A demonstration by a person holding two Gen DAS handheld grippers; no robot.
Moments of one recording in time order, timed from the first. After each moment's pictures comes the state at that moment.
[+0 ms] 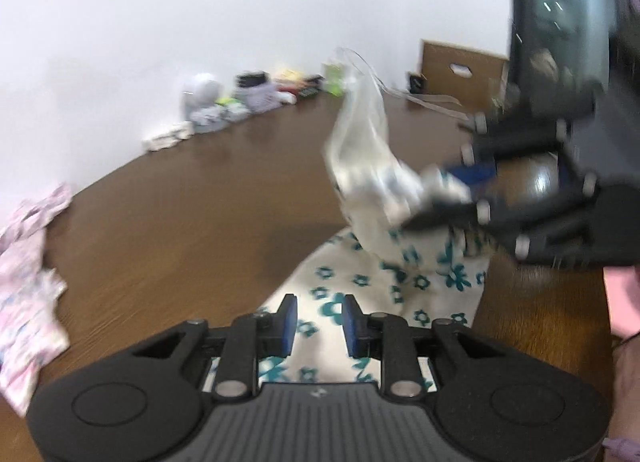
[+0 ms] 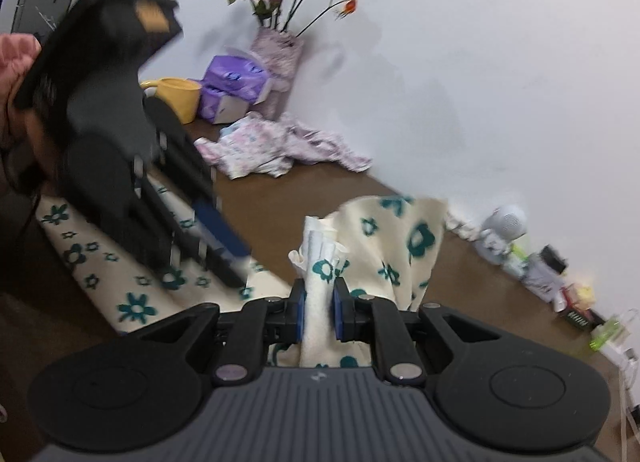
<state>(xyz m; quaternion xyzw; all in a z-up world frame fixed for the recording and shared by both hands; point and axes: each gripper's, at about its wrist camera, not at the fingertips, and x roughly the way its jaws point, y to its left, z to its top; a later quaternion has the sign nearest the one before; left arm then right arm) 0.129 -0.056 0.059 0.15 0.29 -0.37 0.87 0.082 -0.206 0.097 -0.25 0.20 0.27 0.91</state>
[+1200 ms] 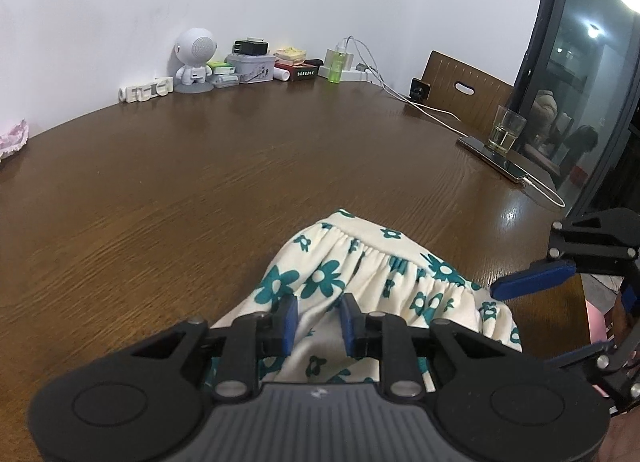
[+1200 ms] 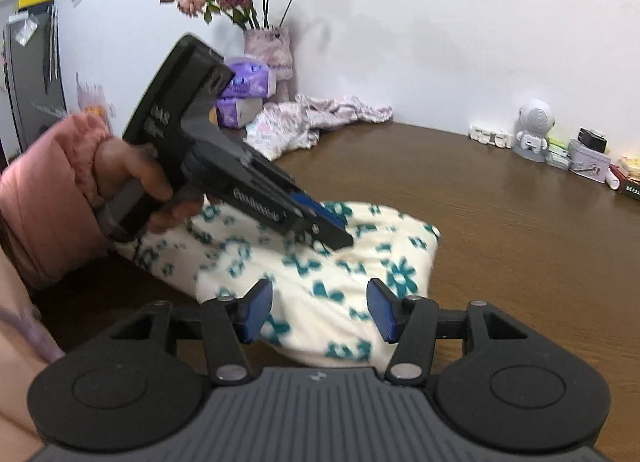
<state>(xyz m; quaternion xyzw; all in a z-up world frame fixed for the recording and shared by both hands) 0.181 -0.090 0.030 0.07 0.36 -0.40 0.84 0.052 -0.260 0.080 -0.09 0.28 0.31 0.90</state>
